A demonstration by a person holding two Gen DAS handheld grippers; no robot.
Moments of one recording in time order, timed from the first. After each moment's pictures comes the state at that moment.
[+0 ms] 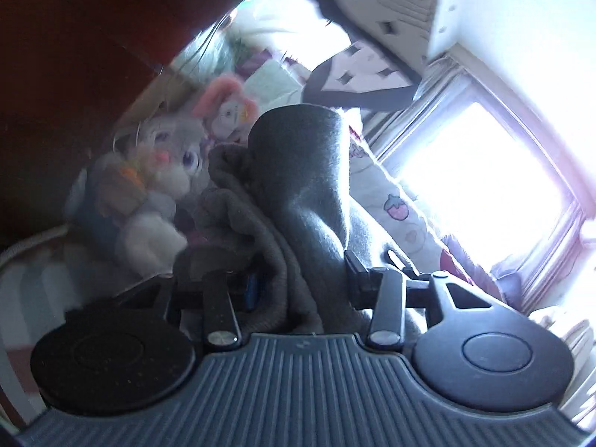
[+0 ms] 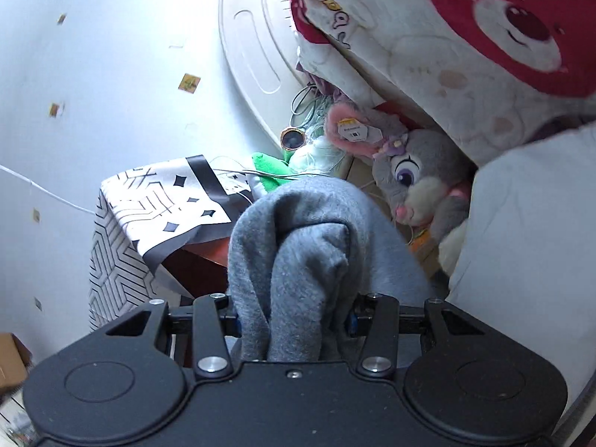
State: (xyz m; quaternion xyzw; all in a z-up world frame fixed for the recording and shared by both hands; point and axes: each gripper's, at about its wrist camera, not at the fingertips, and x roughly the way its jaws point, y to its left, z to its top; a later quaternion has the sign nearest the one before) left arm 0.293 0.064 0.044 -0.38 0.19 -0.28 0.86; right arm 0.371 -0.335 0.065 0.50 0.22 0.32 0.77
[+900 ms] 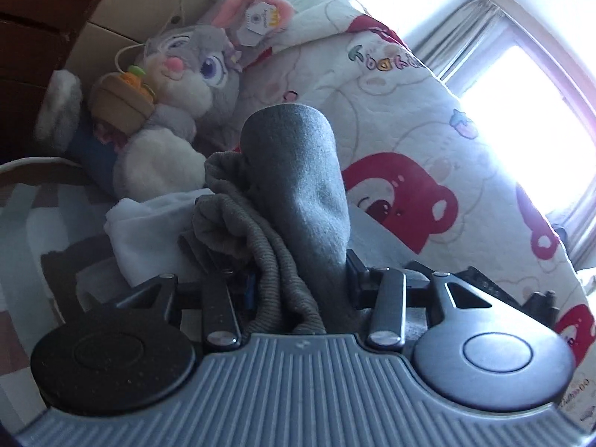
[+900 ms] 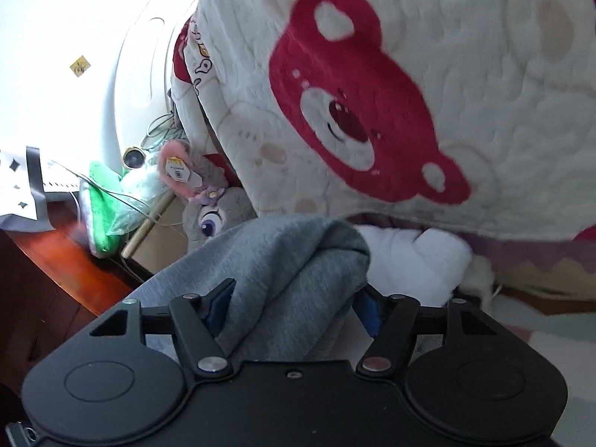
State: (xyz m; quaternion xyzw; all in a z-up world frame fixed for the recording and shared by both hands) left arm 0.342 -0.023 -0.019 -0.33 0.25 -0.25 0.87; right arm 0.347 -0.411 0.015 0.34 0.26 0.09 0.90
